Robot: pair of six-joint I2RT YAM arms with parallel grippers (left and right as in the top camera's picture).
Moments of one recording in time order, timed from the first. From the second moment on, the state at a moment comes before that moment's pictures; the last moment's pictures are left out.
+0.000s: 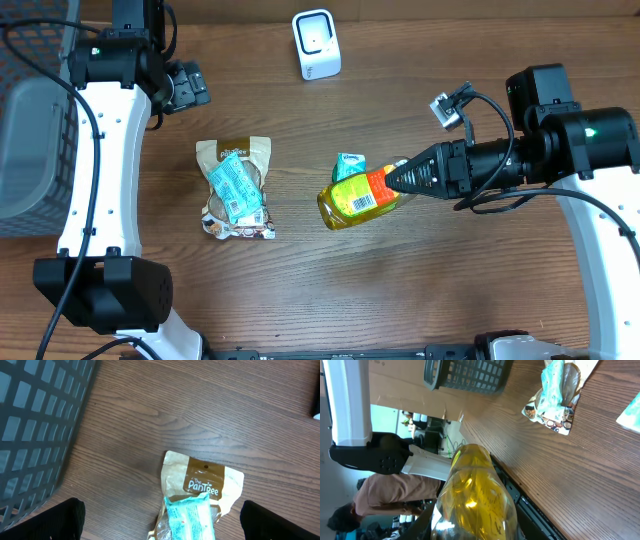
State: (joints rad) left arm 0.00 1.83 1.93 -1.27 -0.18 -0.36; right arm 0.11 1.43 1.60 -1.53 -1.13 -0.11
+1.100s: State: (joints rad) left arm 0.00 1.83 1.93 -1.27 -0.18 -0.36; right arm 0.11 1.43 1.60 -1.43 -1.10 -0.11
